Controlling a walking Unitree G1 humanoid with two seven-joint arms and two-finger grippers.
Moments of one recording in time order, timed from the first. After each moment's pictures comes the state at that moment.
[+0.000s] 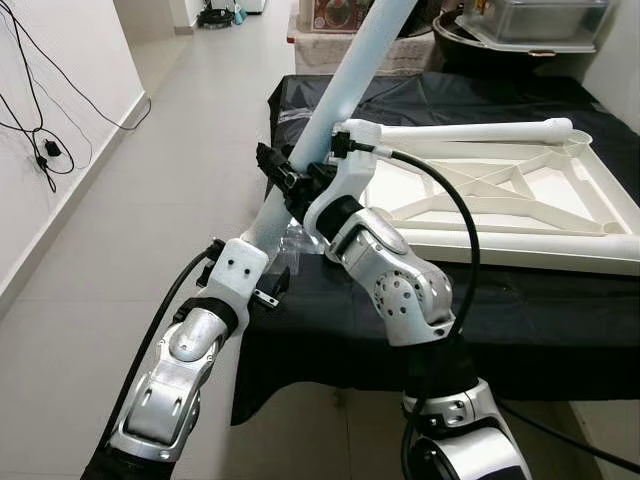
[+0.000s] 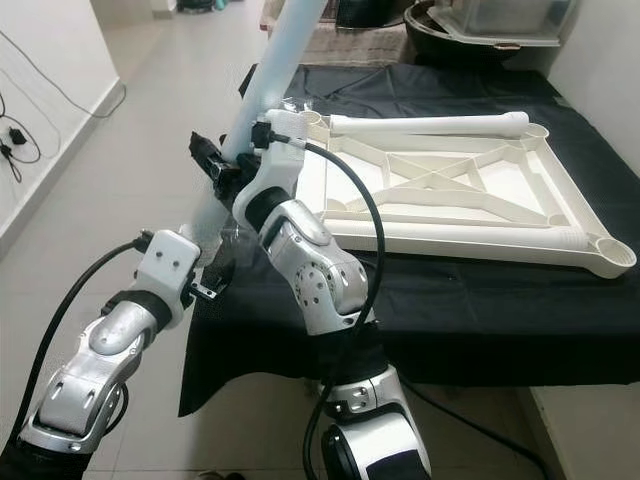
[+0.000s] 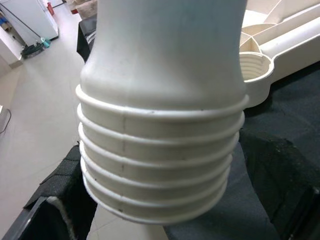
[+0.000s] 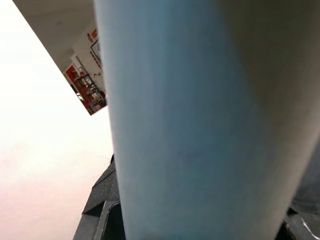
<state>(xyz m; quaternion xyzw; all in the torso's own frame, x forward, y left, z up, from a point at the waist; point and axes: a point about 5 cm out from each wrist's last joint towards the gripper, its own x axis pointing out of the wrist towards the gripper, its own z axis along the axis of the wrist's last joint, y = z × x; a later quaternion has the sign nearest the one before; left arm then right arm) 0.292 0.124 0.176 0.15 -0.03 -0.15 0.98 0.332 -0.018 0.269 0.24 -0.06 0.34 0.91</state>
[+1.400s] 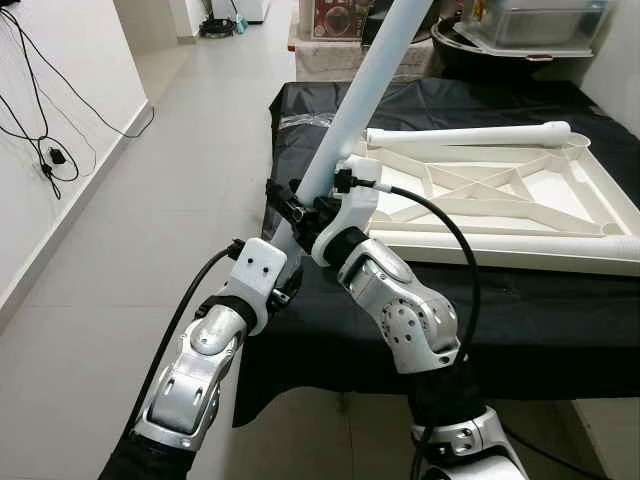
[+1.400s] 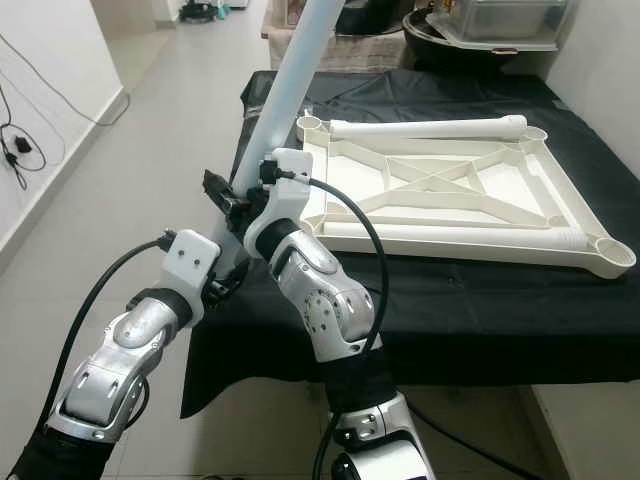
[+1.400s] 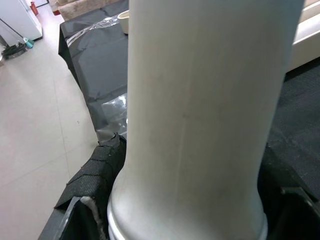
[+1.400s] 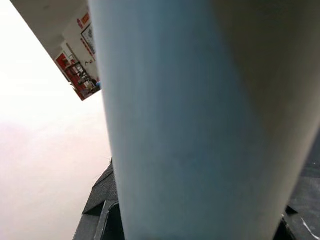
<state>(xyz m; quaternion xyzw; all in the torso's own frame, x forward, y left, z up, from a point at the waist) 0.299 0.107 0.171 0.13 -0.02 -0.17 0.98 0.325 -0.024 0.240 0.22 -0.03 0.33 0.92</state>
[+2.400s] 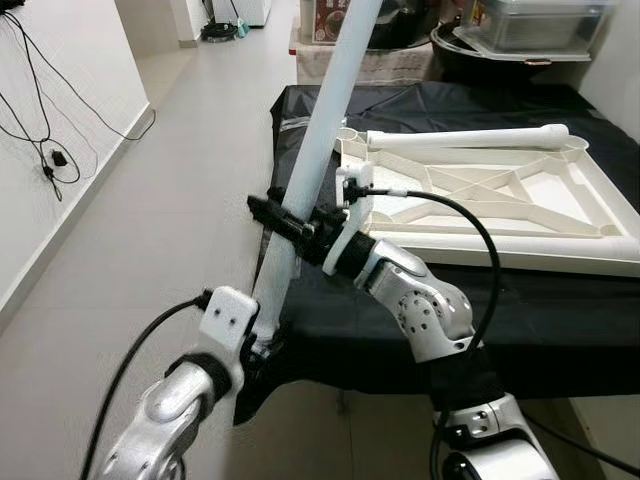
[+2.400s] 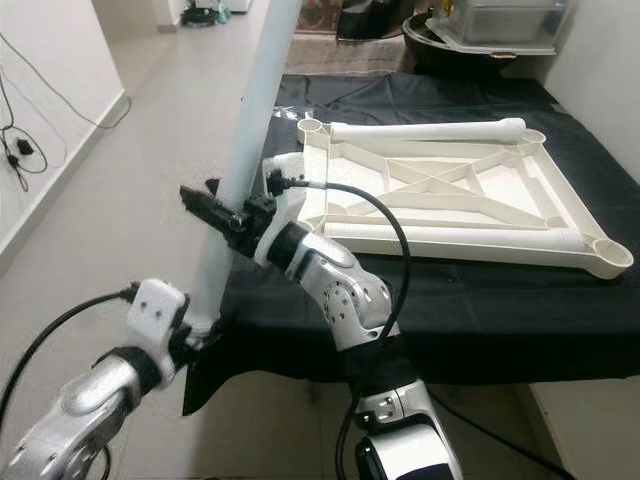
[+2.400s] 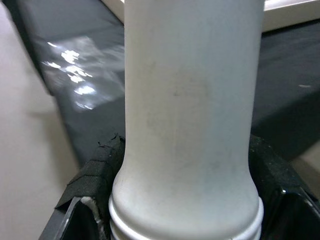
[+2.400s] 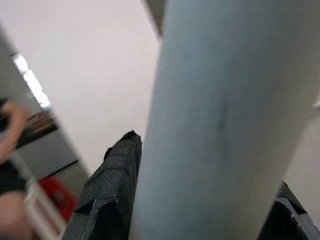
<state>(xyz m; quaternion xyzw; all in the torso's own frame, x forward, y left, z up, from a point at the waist) 0.230 0.122 0.147 0.02 0.06 -0.30 0.95 0.326 -0.042 0.231 0.19 -0.03 0.54 0.82</state>
